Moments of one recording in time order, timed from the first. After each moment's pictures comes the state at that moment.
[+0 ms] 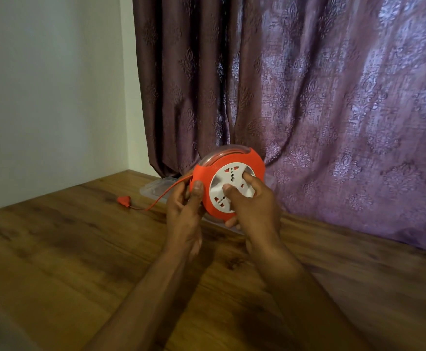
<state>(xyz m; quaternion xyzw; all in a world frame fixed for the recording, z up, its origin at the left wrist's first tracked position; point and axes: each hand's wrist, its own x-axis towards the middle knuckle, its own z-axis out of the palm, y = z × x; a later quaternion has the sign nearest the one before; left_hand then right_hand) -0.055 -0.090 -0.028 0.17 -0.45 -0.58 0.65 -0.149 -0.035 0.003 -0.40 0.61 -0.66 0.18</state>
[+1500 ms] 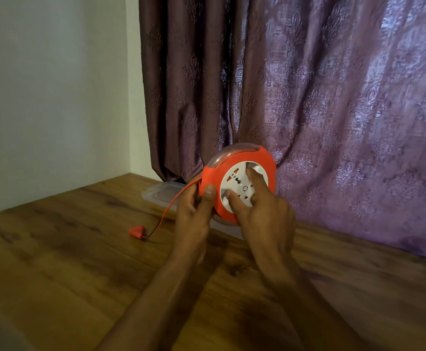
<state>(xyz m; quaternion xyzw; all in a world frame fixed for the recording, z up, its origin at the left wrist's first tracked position) -0.056 -0.084 -0.026 0.16 -0.54 -0.53 0.64 -0.159 -0.025 0.002 -0.51 0.71 -0.45 -0.19</state>
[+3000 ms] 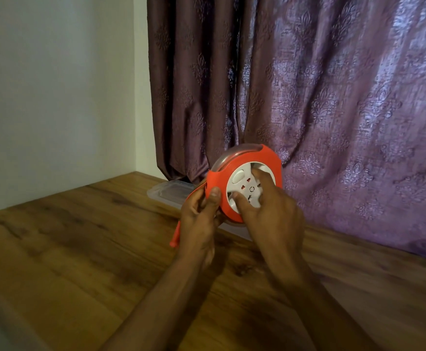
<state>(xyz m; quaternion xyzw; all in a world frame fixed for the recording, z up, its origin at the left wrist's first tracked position) -0.059 -0.085 -0.031 0.12 -0.47 -0.60 0.63 -0.159 -0.024 0.003 -0.51 0.70 -0.45 -0.20</state>
